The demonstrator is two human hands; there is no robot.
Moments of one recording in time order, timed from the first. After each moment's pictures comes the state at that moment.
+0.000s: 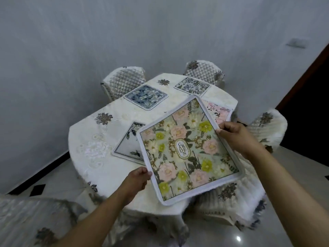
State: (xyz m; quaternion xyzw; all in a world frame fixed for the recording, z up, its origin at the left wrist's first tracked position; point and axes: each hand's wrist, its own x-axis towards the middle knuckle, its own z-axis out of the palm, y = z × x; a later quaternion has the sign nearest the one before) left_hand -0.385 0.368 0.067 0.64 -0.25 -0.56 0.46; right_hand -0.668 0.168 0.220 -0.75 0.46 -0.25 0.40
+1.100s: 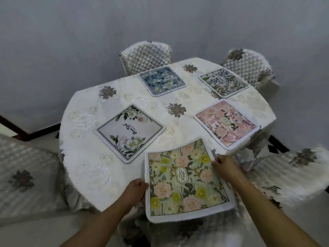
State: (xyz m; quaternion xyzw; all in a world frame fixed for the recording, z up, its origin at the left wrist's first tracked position) left_hand -0.569 0.218 -0.004 0.79 -0.06 -0.46 0.41; right_hand -0.743 -0.076 0.046 -0.83 0.47 0.05 0.30
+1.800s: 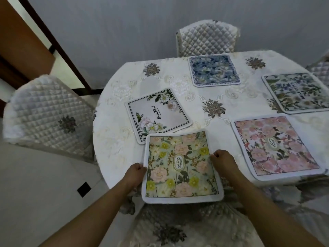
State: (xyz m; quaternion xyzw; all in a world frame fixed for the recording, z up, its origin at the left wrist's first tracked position) left_hand -0.583 0.177 -0.031 0.85 0.14 -0.33 0.39; right_hand -0.638 -0.151 -0.022 -0.87 0.31 0.13 0.36
